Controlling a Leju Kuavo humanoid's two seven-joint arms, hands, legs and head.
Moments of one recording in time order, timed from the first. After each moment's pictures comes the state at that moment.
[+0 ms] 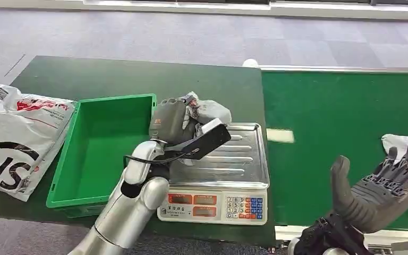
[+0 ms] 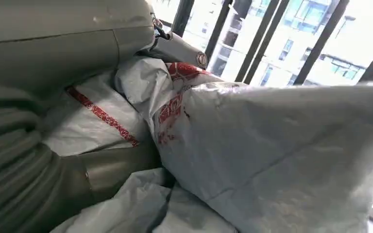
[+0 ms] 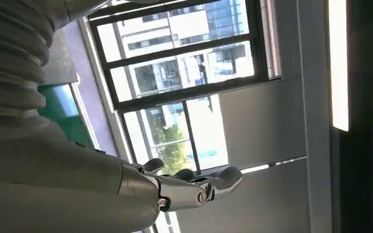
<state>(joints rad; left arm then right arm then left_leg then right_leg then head) -0.50 -0.25 -0.54 -1.27 -1.02 0.10 0.14 0.16 0.09 0.20 -2.05 0.09 -0.67 -0.69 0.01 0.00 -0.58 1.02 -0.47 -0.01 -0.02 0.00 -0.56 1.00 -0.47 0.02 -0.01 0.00</state>
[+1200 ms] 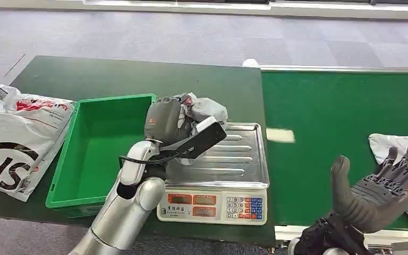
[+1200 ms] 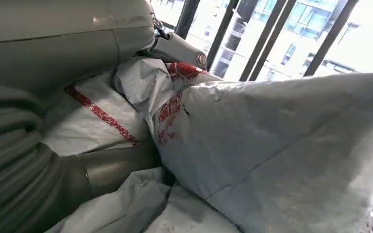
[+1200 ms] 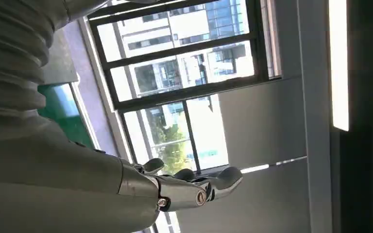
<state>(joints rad) -0.49 -0.25 -0.52 -1.30 -1.02 0.10 0.14 0.16 0.09 0.20 -2.05 0.09 -0.67 -0.69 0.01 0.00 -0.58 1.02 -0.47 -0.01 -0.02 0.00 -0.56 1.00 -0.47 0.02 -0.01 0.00</state>
